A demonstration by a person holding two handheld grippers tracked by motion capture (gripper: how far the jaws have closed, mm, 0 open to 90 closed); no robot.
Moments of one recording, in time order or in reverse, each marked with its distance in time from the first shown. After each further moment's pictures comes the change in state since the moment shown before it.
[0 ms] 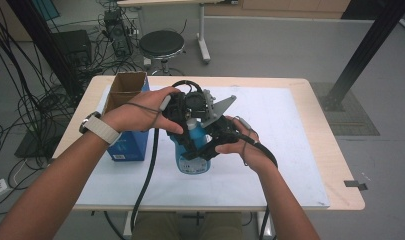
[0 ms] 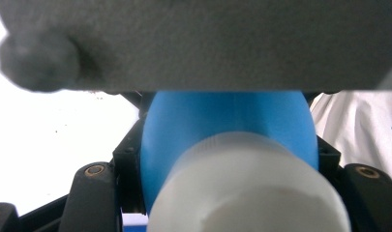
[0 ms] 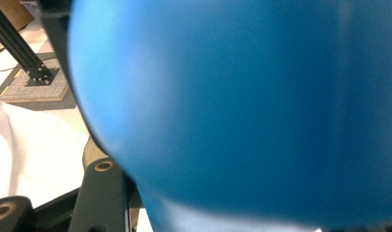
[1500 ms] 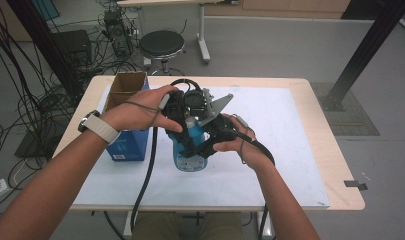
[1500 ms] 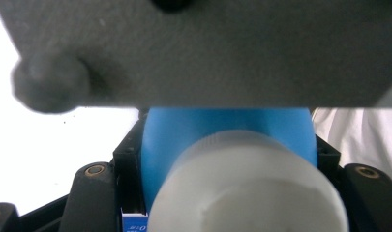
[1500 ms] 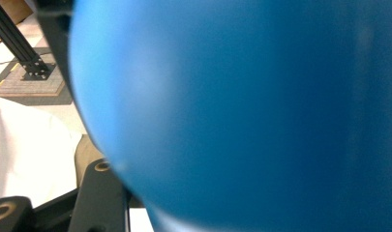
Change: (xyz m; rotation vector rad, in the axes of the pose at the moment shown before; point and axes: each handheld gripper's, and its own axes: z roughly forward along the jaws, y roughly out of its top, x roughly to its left) left arm 0.003 -0.002 -0.001 0.018 0.023 -0.021; right arm -0.006 0.003 0.004 0.001 0.001 -0.034
